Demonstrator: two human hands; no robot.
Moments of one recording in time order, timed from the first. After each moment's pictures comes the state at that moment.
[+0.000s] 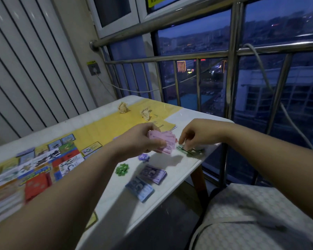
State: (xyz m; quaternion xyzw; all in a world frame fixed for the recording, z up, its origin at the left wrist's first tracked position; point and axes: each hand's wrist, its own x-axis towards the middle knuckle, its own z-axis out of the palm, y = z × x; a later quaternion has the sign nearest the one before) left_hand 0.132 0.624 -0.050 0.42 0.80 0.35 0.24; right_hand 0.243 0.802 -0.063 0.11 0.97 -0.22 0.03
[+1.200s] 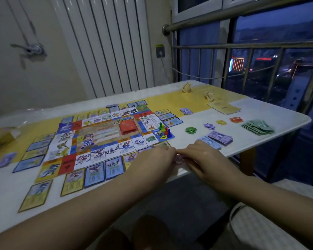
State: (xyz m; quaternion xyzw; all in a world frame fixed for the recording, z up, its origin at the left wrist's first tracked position) left_hand 0.215 0.422 -0.106 0.42 0.90 0.03 -0.11; right_hand 0.273 0.582 -0.129 -0.17 0.95 -0.15 -0.21
